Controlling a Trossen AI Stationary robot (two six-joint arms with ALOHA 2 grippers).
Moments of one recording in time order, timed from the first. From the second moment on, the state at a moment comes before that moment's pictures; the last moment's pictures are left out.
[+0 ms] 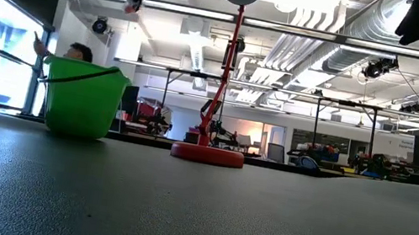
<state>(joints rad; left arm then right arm) 0.17 1.57 1.70 -1.58 -0.78 -0.70 0.25 0.90 1.16 -1.34 0.52 0.99</state>
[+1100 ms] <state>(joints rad) 0.67 1.48 1.66 -1.55 -0.32 -0.05 -0.17 0.90 1.16 -1.14 0.52 0.87</state>
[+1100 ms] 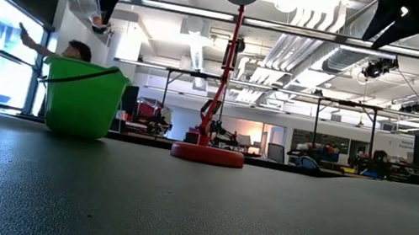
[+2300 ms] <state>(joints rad) 0.69 1.24 1.58 -1.22 -0.01 0.01 -0.18 0.85 0.89 -0.71 0.39 0.67</state>
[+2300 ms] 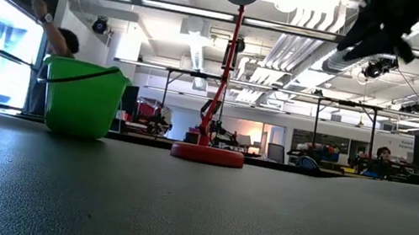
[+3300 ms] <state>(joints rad) 0.63 0.94 0.89 -0.46 0.29 -0.18 -0.42 0.70 0.23 0.30 -0.19 0.57</state>
